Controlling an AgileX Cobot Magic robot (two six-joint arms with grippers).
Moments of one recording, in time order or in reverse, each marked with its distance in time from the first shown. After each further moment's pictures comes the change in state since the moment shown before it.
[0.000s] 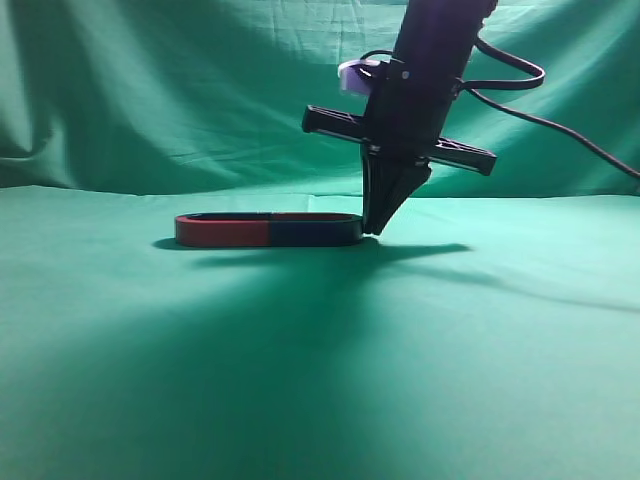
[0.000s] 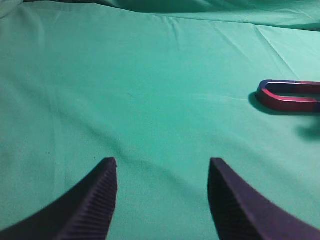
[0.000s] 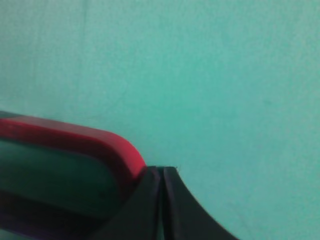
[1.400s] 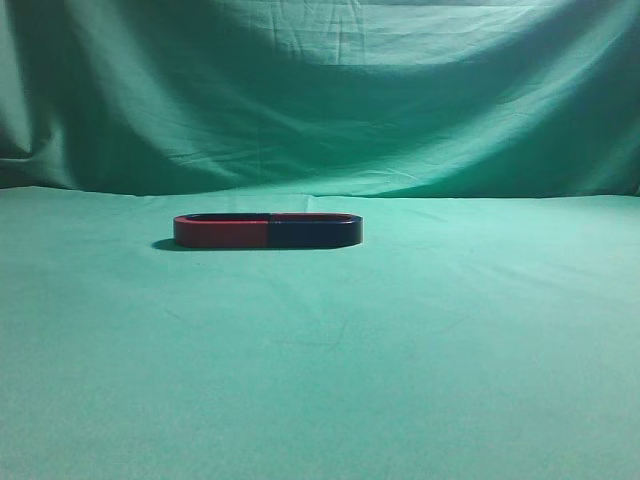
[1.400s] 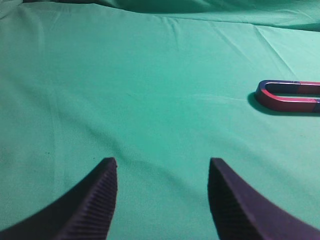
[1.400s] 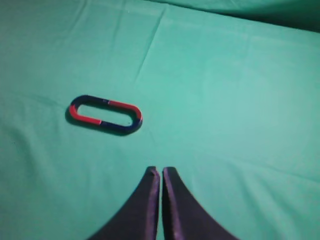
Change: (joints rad) left arm 0.000 0.000 0.000 0.000 0.000 0.000; right arm 0.007 -0.916 0.009 -0.238 0.441 0.000
